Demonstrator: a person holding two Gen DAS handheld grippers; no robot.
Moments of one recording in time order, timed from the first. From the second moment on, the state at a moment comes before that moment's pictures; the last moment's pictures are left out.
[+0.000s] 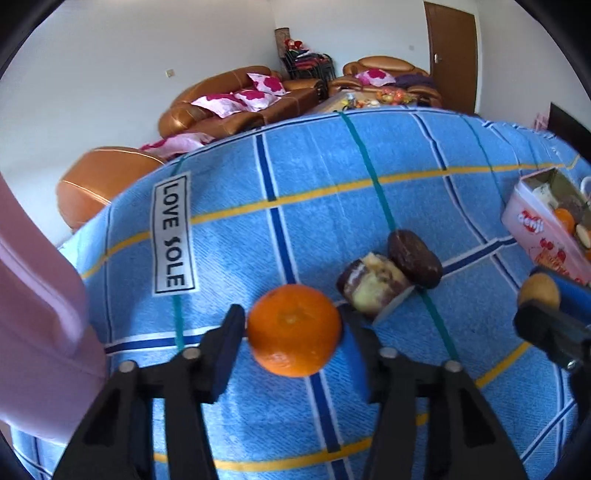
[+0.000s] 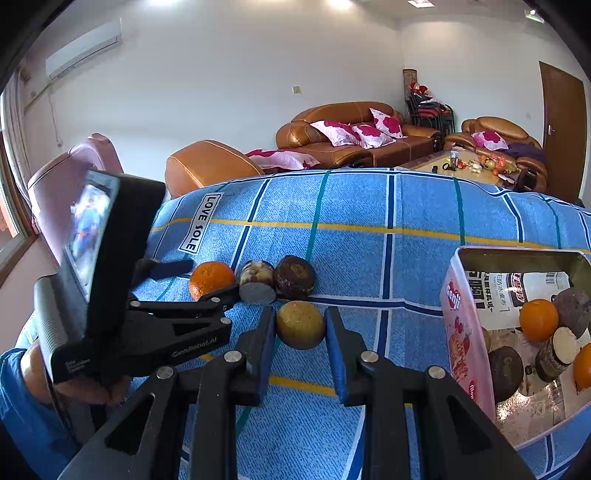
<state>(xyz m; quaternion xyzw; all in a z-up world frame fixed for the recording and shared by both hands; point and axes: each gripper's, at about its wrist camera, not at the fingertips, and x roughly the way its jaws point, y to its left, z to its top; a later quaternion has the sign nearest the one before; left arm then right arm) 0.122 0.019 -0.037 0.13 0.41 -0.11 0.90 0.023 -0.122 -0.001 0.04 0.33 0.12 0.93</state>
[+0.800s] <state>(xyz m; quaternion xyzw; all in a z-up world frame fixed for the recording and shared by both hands) 0.040 0.047 0.002 0.02 0.27 0.04 0.96 -0.014 -0.102 0.023 -0.06 0.19 0.09 0.98</state>
